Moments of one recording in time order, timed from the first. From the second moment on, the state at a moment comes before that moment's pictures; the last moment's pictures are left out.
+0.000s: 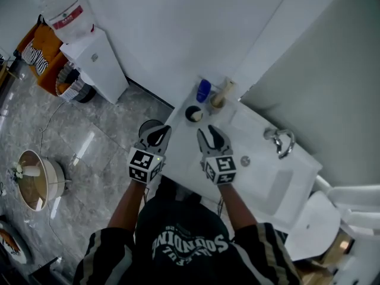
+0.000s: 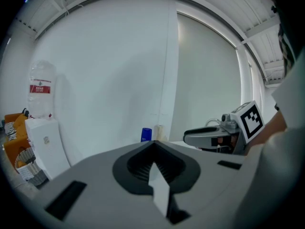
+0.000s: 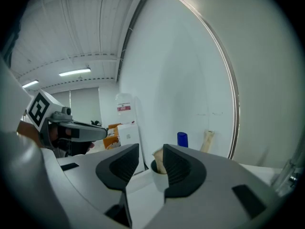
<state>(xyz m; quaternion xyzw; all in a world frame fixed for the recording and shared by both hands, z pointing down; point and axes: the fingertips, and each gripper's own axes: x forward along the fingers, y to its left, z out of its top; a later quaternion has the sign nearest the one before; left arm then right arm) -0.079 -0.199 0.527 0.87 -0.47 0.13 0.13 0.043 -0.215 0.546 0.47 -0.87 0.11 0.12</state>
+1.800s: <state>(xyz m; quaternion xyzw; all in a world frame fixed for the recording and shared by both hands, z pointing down) -0.114 -0.222 0.527 0.87 -0.46 0.11 0.13 0.023 -0.262 0.464 0.45 -0.88 0.05 0.14</state>
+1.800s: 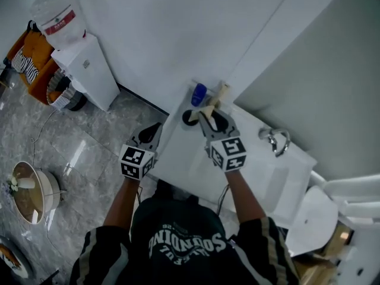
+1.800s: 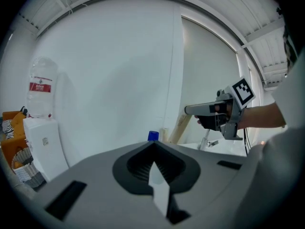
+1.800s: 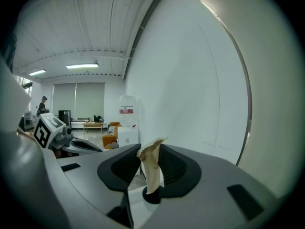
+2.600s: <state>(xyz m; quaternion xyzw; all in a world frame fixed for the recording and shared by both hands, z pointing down) -0.110 -0.231 0.537 0.88 -0.44 0.12 0.14 -0.017 -0.195 0.565 0.35 -0.89 0.25 0.14</state>
